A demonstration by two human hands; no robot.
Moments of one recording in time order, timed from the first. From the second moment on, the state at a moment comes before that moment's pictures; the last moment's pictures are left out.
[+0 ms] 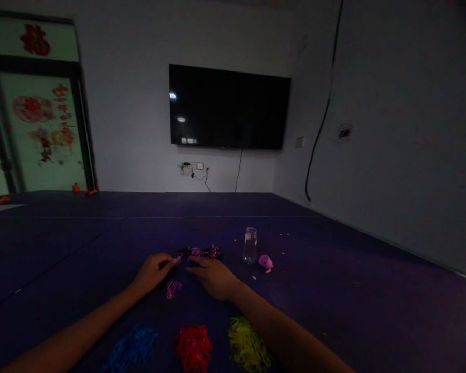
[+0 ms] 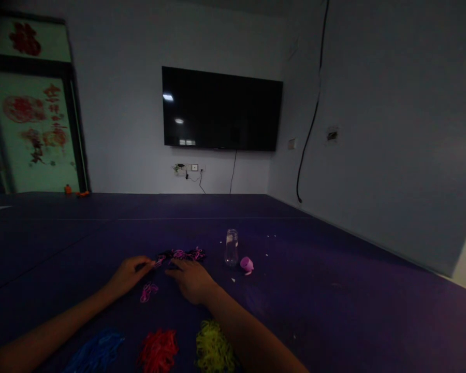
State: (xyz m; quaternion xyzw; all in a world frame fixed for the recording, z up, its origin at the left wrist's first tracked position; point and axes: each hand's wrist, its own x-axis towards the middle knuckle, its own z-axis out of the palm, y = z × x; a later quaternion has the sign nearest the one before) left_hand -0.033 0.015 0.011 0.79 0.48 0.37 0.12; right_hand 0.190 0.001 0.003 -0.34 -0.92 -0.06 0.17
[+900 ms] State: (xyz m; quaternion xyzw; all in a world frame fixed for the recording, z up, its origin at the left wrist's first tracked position) left_hand -0.038 0.029 0.003 0.76 0.50 0.37 0.18; right_hand 0.190 -0.002 0.005 -0.35 -0.92 -0.05 0.17
